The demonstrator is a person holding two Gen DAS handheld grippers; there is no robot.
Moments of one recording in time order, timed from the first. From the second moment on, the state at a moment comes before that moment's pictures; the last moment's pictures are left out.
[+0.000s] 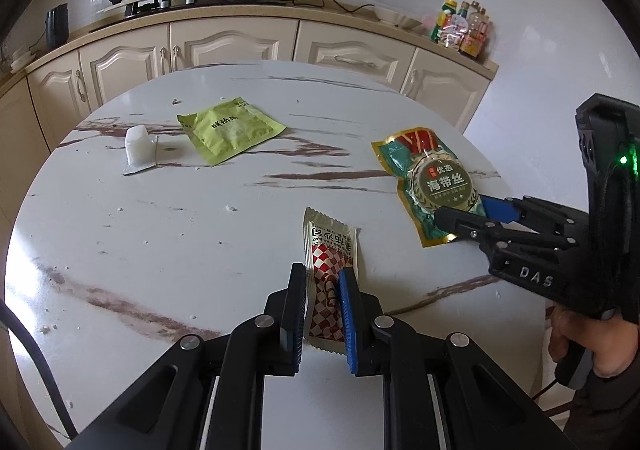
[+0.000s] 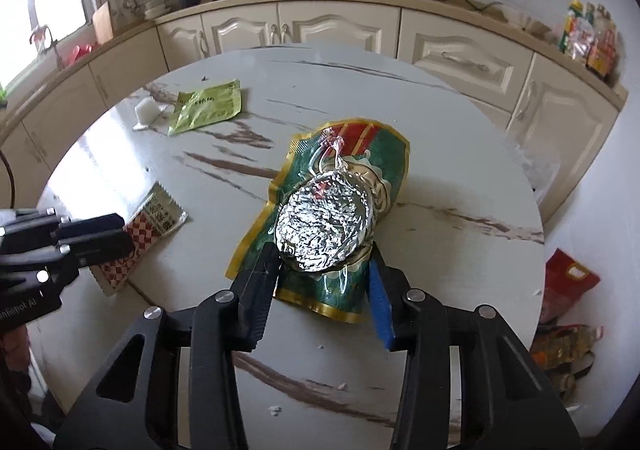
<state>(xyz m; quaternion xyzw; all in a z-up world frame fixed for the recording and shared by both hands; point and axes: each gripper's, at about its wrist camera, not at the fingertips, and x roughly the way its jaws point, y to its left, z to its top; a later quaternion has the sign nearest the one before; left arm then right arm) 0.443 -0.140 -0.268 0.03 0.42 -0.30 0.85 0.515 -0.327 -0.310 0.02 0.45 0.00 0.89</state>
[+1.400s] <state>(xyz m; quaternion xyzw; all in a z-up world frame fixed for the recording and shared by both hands) 0.393 0.106 -0.179 -0.08 0.31 -0.20 0.93 0.532 -0.094 -0.238 0.01 0.37 0.18 0.91</state>
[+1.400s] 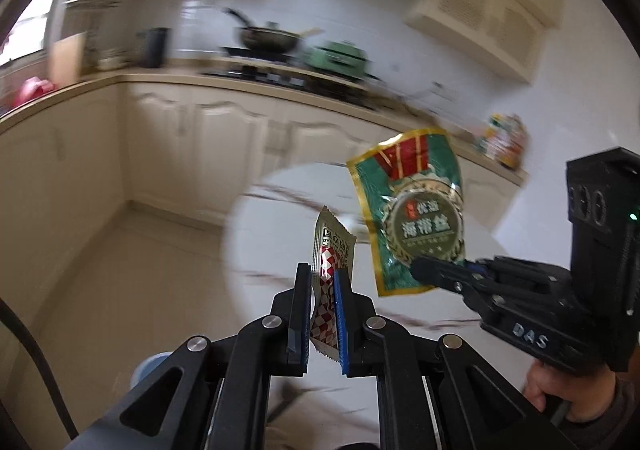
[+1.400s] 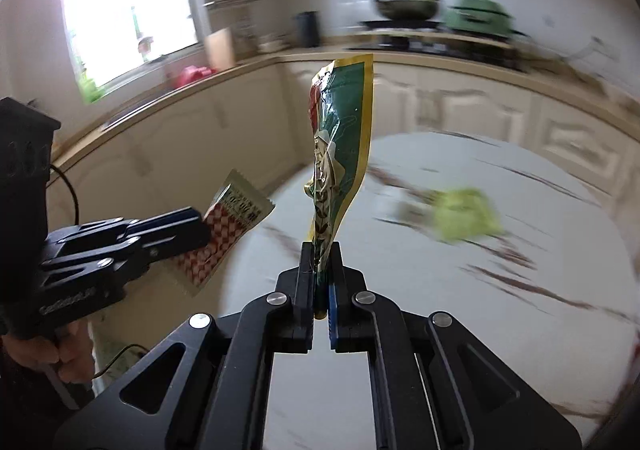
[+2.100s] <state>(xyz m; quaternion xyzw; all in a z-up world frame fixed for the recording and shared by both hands) 0.511 0.312 -0.431 -0.17 0.56 -0.06 0.81 0.647 0.147 -0.534 -0.06 0.60 0.27 0.75</state>
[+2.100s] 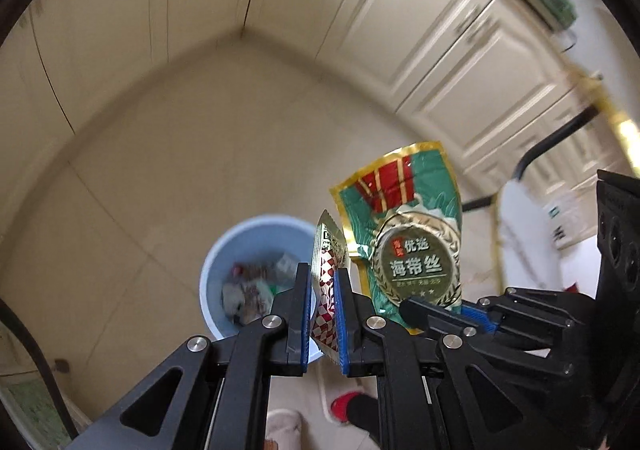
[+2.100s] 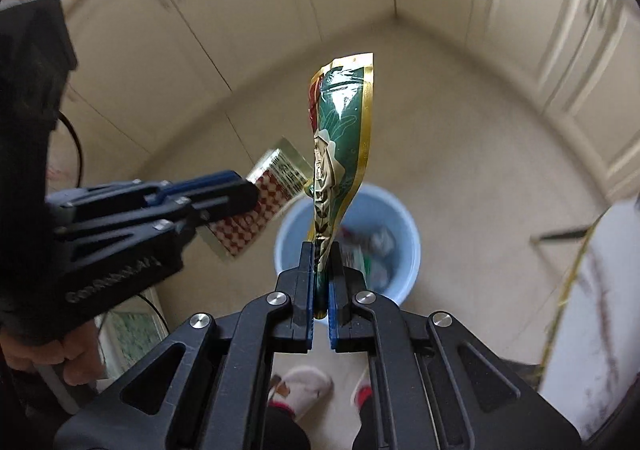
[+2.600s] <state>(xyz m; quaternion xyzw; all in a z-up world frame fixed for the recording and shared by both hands) 0.578 0.352 -0.509 -0.15 0.62 0.00 0.77 0.669 0.138 -0.650 -0.05 0.68 0.23 0.69</state>
